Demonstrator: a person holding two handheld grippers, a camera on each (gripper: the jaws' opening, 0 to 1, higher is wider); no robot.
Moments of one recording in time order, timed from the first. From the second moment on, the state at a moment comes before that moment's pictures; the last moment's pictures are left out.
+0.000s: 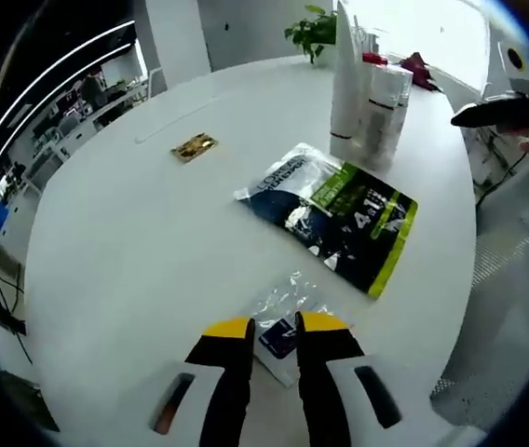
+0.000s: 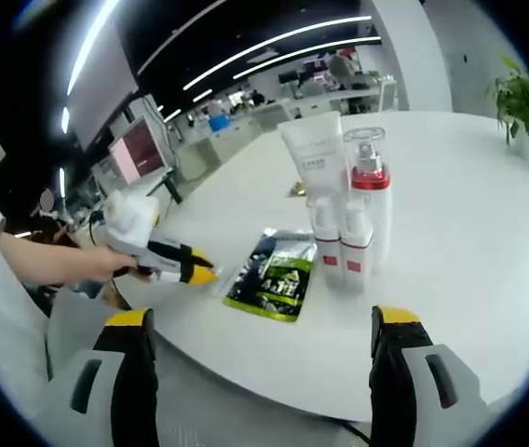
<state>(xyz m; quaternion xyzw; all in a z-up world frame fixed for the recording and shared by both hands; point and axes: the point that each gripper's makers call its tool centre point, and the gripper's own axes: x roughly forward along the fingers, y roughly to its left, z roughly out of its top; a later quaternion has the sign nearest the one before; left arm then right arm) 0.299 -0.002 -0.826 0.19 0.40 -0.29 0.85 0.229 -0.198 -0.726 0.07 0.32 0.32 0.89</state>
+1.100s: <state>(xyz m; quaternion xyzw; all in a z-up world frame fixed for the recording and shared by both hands) 0.294 -0.008 -0.813 0.14 0.39 -0.25 0.88 0.226 -0.195 -0.723 0.07 0.32 0.32 0.89</state>
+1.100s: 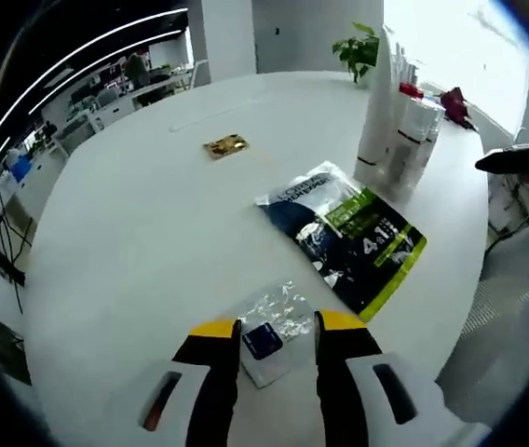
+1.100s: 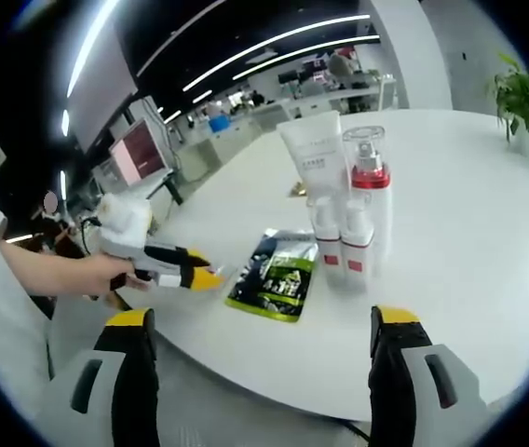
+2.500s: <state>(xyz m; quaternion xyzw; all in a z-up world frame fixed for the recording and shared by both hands) 0.290 -0.003 -0.812 0.13 0.37 -0.23 0.89 0.232 -0.197 -0.729 0.06 0.33 0.33 0.89</state>
